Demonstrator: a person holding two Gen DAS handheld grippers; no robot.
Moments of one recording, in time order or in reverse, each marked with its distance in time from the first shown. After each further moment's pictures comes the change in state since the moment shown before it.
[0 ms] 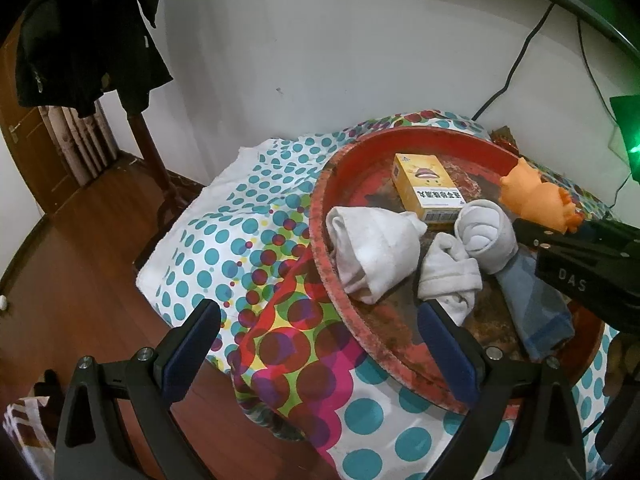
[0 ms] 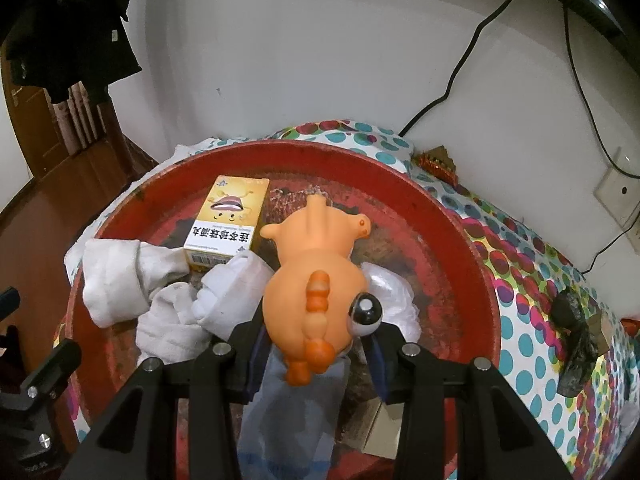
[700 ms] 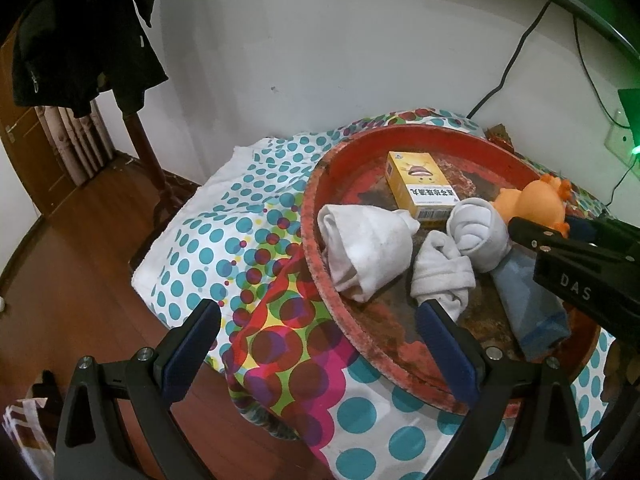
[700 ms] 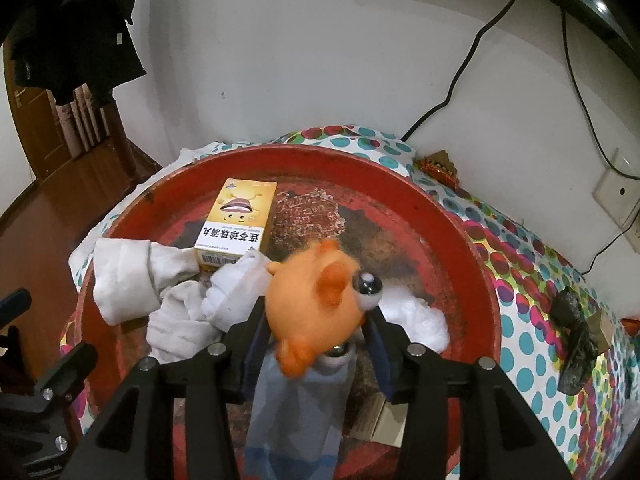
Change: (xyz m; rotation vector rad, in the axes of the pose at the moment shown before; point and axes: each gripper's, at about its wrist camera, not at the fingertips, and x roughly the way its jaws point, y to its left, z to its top) left arm 0.001 -0.005 -0.001 0.006 0.002 -0.010; right arm -0.010 0.005 -0.002 -0.003 -0.020 0.008
